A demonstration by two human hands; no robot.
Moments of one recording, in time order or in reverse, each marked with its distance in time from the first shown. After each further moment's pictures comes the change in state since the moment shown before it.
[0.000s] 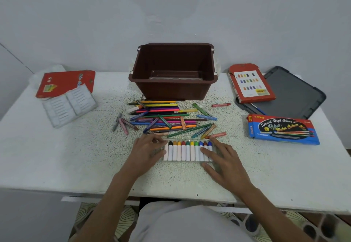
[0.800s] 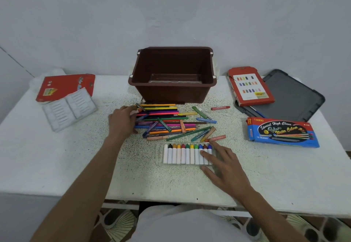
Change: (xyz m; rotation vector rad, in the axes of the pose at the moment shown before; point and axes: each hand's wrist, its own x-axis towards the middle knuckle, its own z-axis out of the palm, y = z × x) left_hand 0.089 -0.058 -0.056 0.272 0.228 -0.388; right_hand 0.000 0.001 0.002 -0.005 0.016 -0.002
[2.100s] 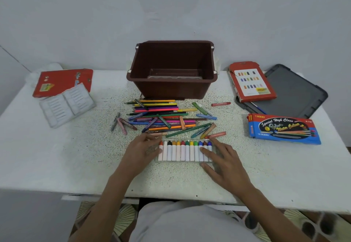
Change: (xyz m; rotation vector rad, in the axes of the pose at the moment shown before) left_hand -0.112 0.027 0.010 -0.351 -0.237 0.274; right_hand 0.001 0.000 -0.001 0.023 -0.003 -0.004
